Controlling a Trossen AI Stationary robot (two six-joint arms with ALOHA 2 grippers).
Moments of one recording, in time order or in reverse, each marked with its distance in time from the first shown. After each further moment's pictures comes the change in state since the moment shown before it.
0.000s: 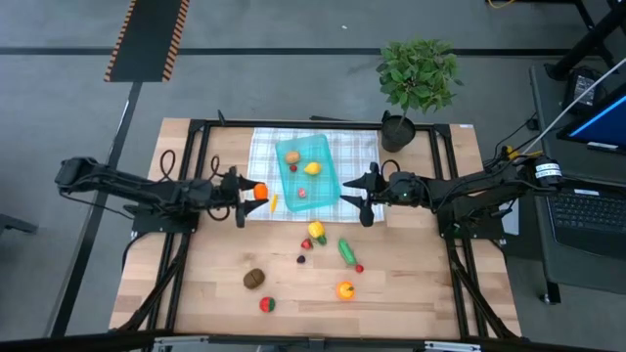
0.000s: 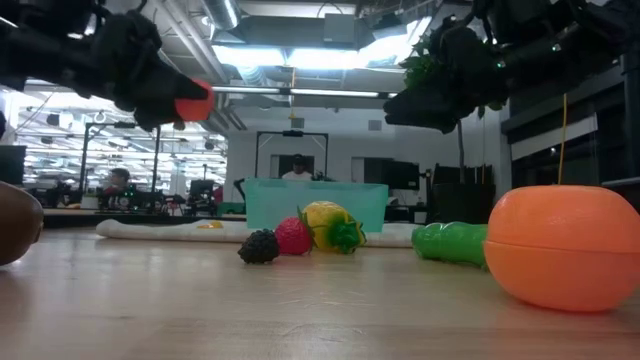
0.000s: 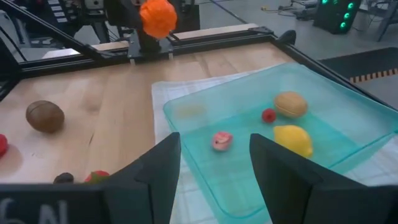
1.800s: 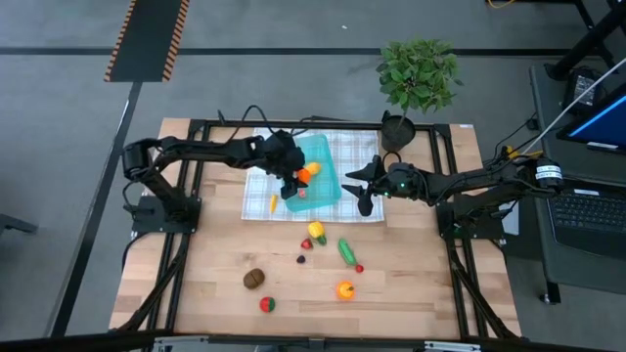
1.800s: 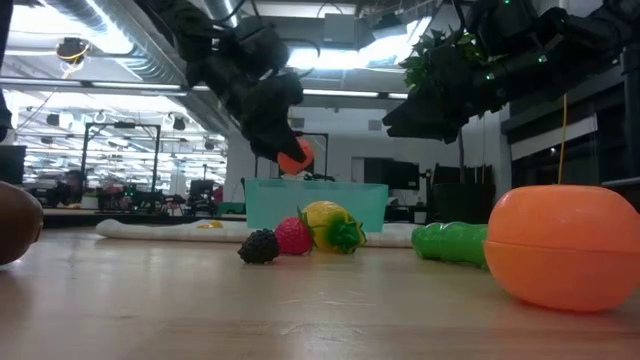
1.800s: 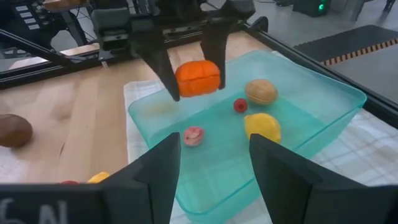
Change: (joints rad) left arm 0.433 0.886 0.824 -0.563 0.576 0.289; right arm -0.104 0.000 0.000 -0.033 -0.034 0.053
